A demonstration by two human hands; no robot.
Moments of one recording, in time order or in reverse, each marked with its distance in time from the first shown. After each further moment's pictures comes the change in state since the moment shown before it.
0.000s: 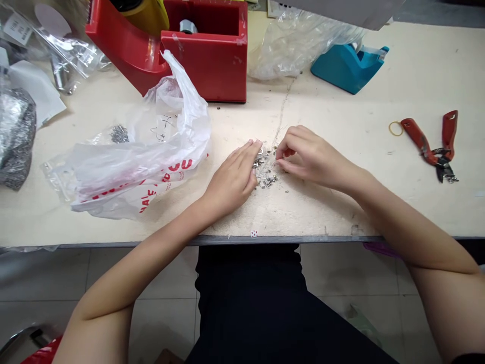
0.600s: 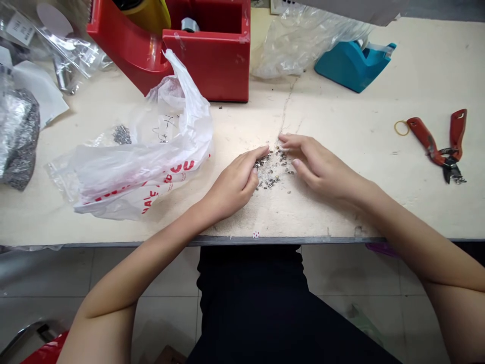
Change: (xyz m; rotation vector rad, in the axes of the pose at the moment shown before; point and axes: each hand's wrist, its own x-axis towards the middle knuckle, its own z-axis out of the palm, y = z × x) left_hand -0.003 0.000 0.000 -0.337 0.052 0.002; right_hand -0.027 -0.001 0.009 0.121 -0.002 0.202
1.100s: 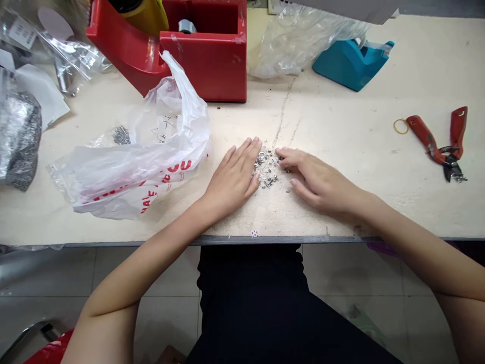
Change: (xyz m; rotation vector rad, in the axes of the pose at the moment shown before) left_hand 0.002 0.002 -0.001 0.423 -0.129 -0.027; right_hand -0.020 -0.003 0.004 -0.056 -0.074 -0.108
